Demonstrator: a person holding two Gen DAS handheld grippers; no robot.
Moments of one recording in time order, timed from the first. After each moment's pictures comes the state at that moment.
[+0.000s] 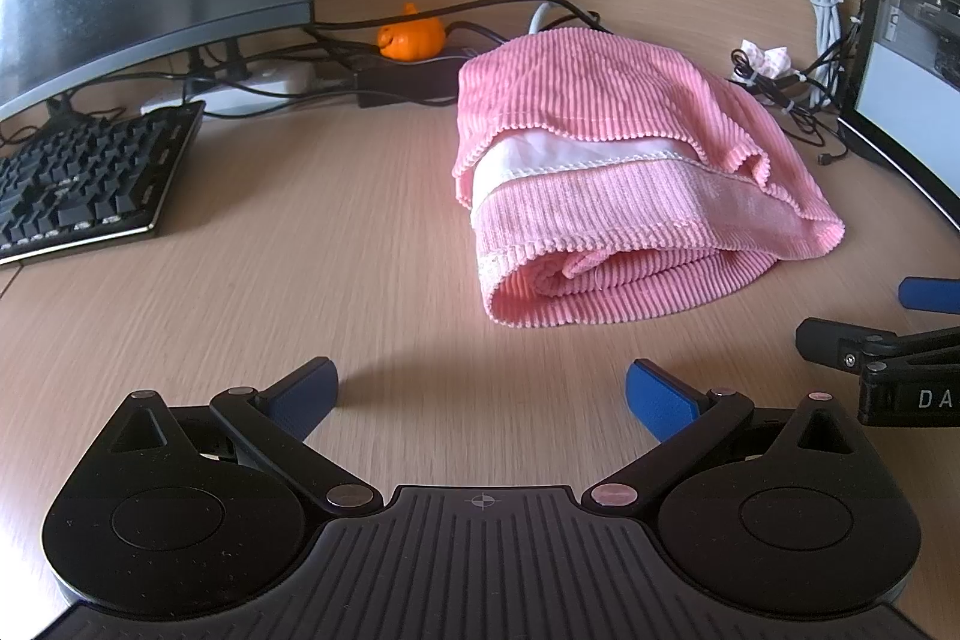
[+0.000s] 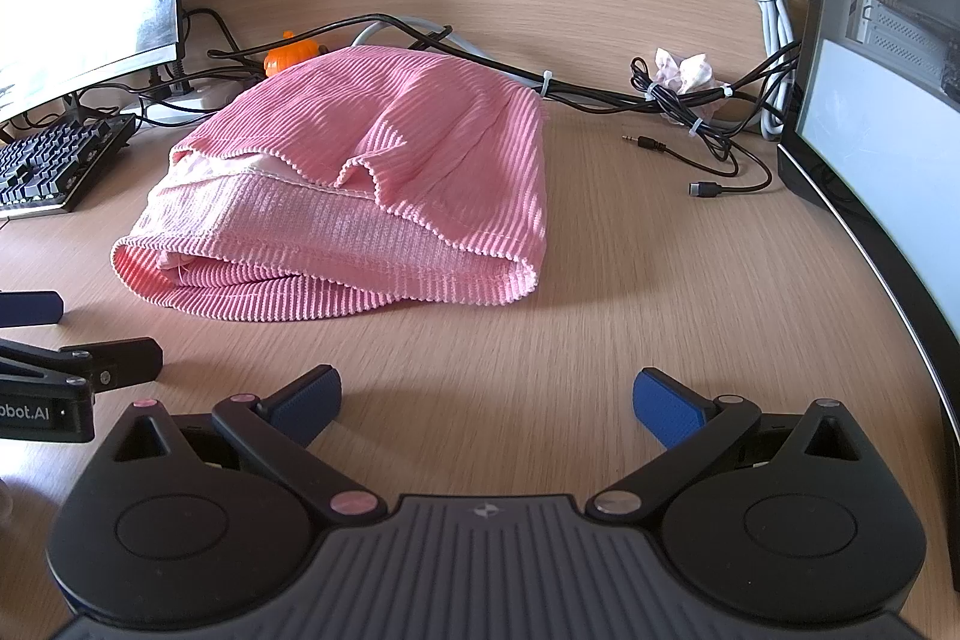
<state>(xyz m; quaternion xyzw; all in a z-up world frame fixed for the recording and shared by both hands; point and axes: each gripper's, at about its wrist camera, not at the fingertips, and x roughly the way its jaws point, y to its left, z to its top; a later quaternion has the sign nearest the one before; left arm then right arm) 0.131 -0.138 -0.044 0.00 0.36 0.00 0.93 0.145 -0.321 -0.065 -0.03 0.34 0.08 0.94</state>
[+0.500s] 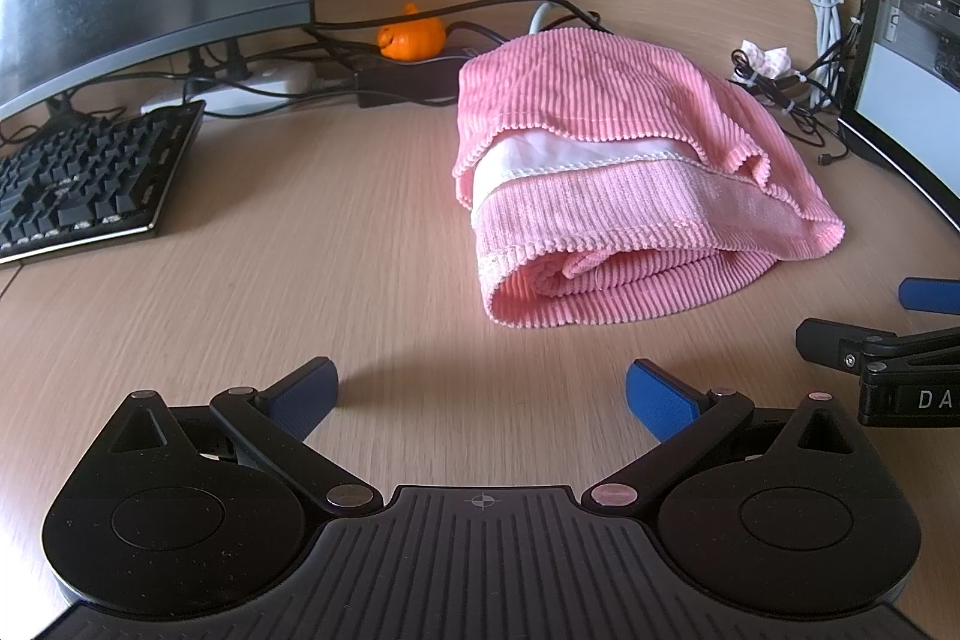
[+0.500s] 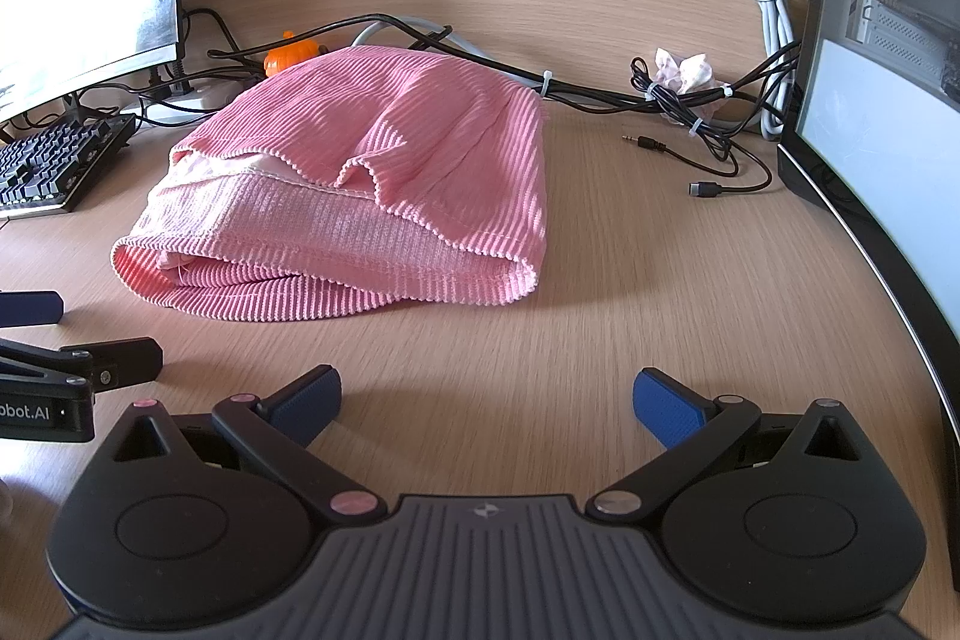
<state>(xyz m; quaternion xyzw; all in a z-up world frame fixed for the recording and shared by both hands) 0.132 -0.137 -0.044 0.00 0.36 0.00 0.93 0.145 -0.321 -0.065 -0.03 0.34 0.08 0.94</state>
